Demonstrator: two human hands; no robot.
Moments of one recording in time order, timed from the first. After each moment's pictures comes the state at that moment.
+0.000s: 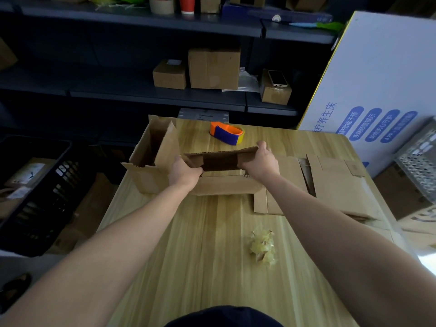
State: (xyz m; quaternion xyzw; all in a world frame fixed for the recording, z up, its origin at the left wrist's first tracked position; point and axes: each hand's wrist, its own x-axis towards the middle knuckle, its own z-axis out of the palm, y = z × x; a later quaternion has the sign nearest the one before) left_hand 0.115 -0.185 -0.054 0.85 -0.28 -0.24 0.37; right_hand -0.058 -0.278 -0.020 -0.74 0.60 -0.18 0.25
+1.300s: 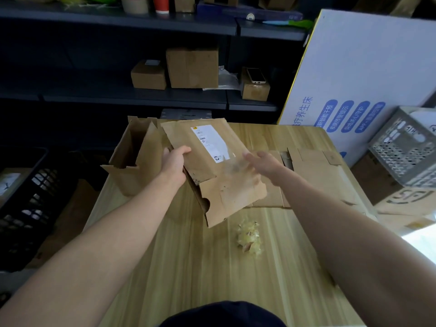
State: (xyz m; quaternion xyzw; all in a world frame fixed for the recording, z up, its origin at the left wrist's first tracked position) left_hand 0.099 -0.210 -0.034 0.56 -0.05 -0.46 0.69; right_hand -0.123 -0.283 -0.014 -0.61 0.63 -0.13 0.46
